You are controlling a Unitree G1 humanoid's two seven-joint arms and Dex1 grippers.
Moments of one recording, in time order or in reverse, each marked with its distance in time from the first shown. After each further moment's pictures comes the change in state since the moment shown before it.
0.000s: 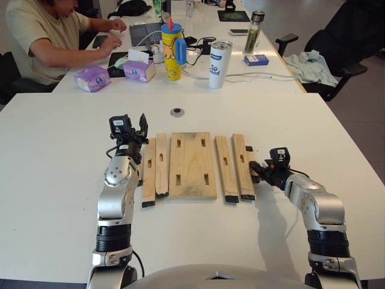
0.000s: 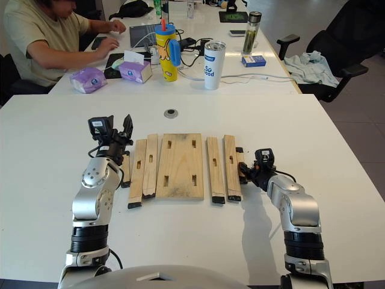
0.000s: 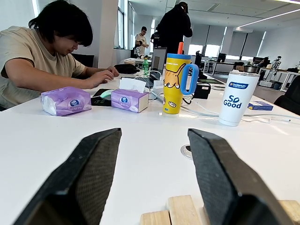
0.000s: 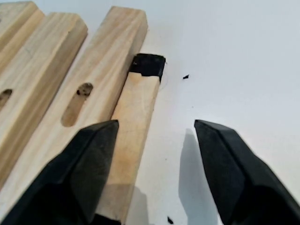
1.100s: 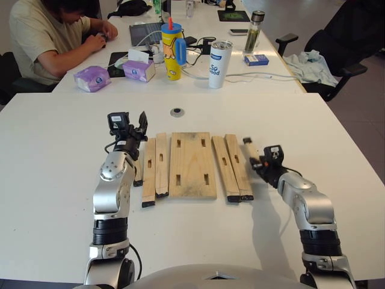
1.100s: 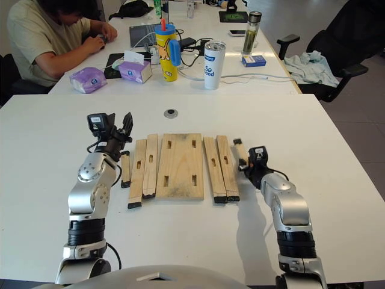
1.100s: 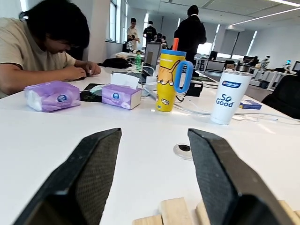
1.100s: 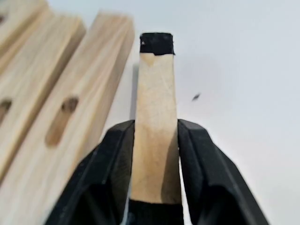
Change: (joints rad) left arm -0.077 0.033 0.053 0.052 -0.133 0.069 -0.118; right arm -0.054 0.067 0.001 0.015 -0.066 -0.199 -0.071
